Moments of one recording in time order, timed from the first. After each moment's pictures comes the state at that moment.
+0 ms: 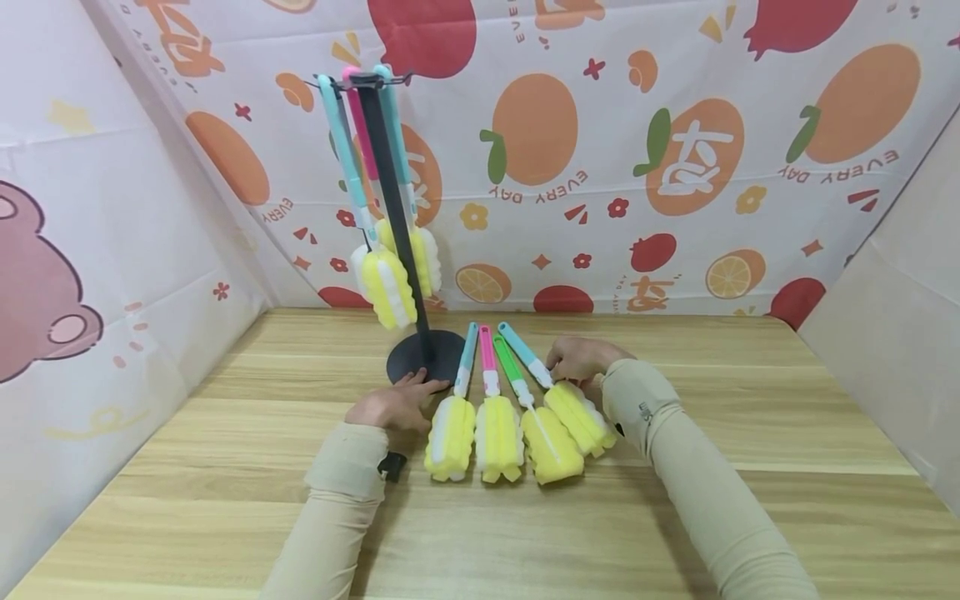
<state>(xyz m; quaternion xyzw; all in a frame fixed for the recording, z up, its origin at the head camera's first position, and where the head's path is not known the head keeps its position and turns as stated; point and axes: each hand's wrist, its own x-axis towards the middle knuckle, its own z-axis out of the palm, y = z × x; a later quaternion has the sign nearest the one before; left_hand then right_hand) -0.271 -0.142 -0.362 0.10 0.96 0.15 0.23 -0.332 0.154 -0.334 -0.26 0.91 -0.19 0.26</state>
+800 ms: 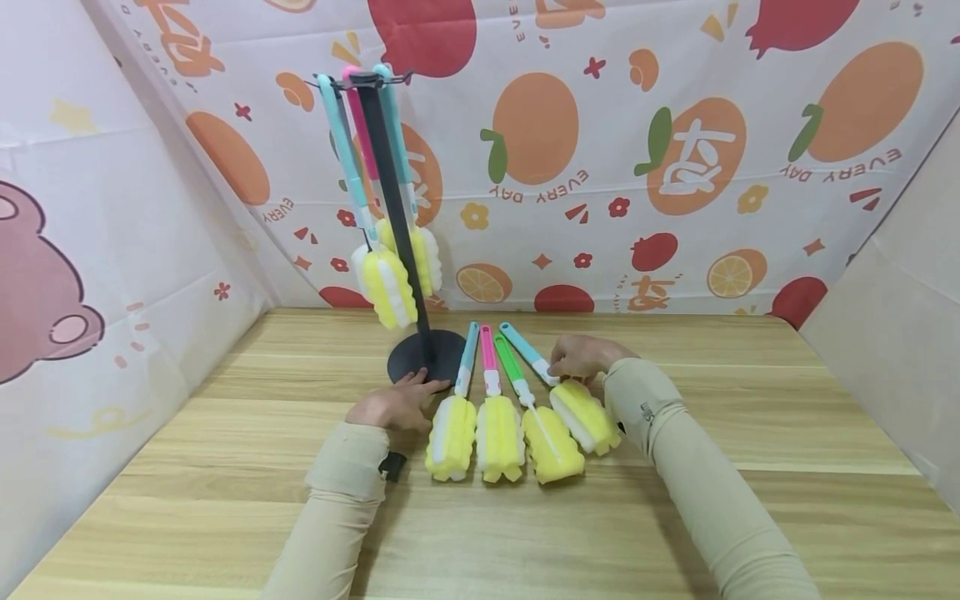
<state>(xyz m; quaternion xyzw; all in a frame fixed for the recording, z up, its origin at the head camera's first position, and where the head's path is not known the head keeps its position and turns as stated) -0.272 -0.141 -0.362 0.10 0.96 0.14 0.23 -0.333 0.158 -0.334 -0.24 0.91 -0.20 0.26</state>
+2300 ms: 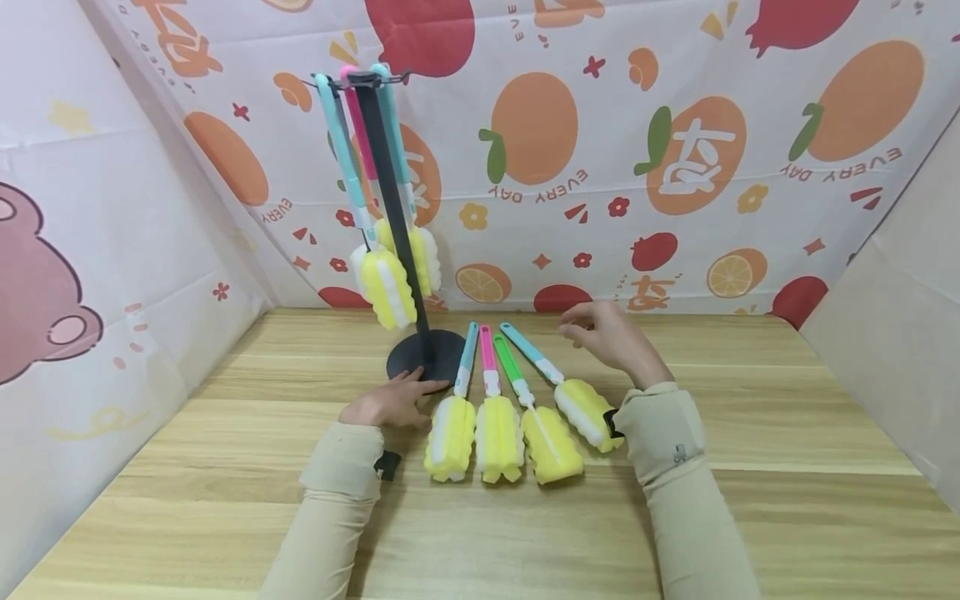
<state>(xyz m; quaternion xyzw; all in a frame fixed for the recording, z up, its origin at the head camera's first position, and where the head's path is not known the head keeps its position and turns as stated) -0.276 -0.147 -0.362 0.12 0.96 0.13 0.21 -0.293 0.178 -0.305 -0.22 0.91 -0.35 -0.03</state>
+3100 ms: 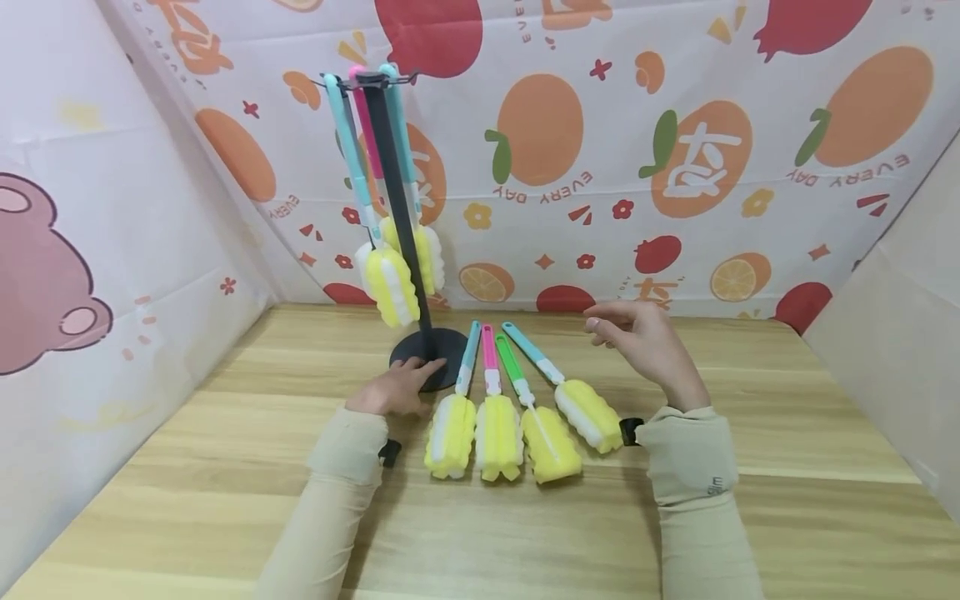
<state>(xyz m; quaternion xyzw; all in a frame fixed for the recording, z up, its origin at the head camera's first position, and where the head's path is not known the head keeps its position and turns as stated) -0.281 -0.149 -0.361 0.11 0.97 0.11 0.17 -0.259 0.201 -0.292 -0.19 0.87 -0.45 -0.07</state>
